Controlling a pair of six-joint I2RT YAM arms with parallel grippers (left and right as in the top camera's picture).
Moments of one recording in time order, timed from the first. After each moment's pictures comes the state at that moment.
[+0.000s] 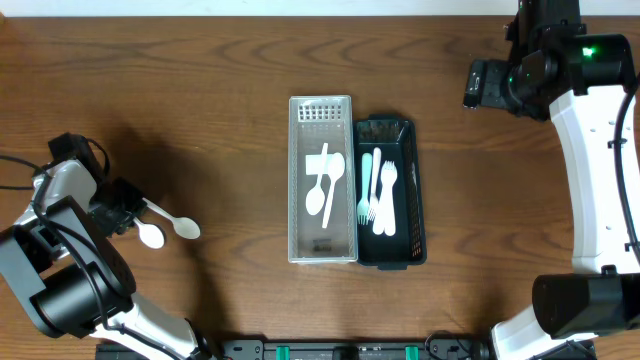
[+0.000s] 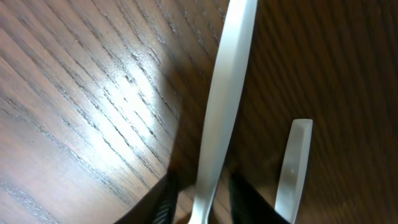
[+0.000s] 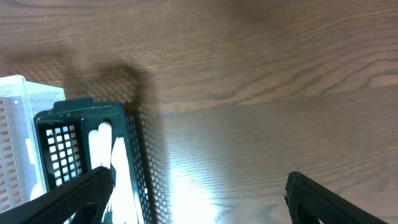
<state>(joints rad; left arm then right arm) 0.55 1.88 1.10 -0.78 0.00 -0.43 0.07 1.75 1.92 -1.33 0.07 0.25</state>
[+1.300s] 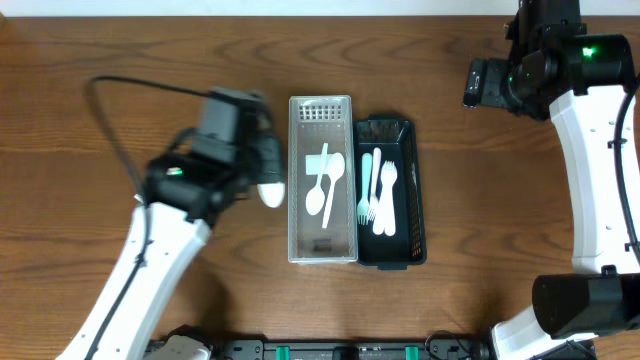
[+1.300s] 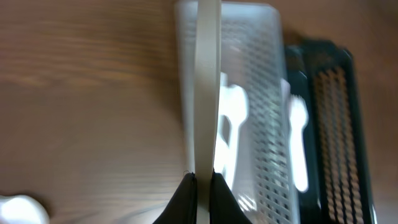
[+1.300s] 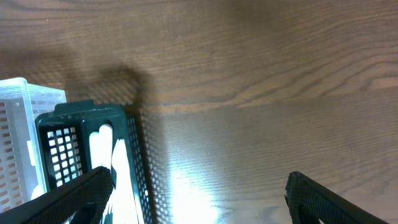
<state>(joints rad) -0.43 1.33 1.27 -0.91 0.04 -0.37 0.07 1.75 1.92 -1.32 0.07 0.25</state>
